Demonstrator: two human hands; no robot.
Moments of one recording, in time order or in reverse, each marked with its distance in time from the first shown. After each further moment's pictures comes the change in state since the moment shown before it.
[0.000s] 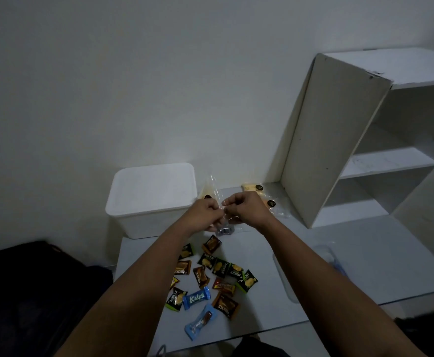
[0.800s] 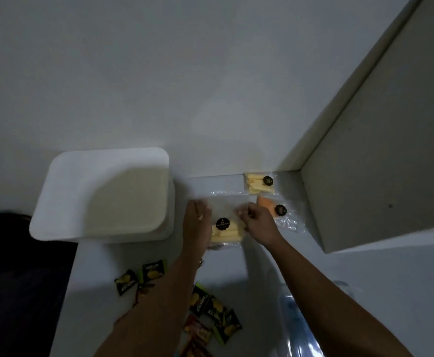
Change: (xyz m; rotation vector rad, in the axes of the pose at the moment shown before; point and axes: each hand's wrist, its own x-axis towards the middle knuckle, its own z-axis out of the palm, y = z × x) left_hand 0.226 -0.080 0.068 -0.171 0.602 -0.140; right_hand 0.210 0.169 -0.067 -0.076 -0.040 0.161
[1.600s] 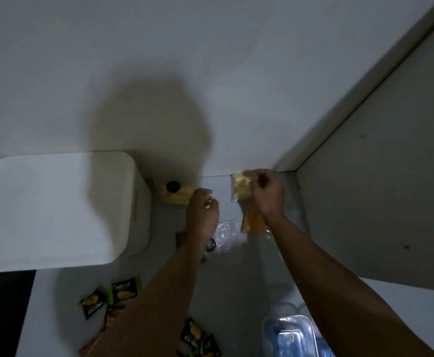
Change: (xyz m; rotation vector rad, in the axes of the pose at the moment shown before) left_hand 0.070 0.009 0.094 0.127 -0.045 -0.090; right_hand 0.121 0.003 -0.056 0.046 0.427 0.007
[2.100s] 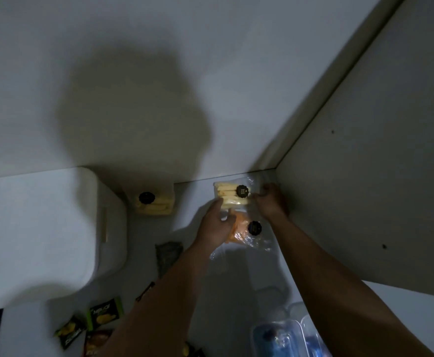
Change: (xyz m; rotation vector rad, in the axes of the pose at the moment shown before) left_hand 0.002 0.000 0.071 0.165 -0.415 -0.057; right_hand 0.043 0.066 -0.044 -0.377 -0.085 0.397
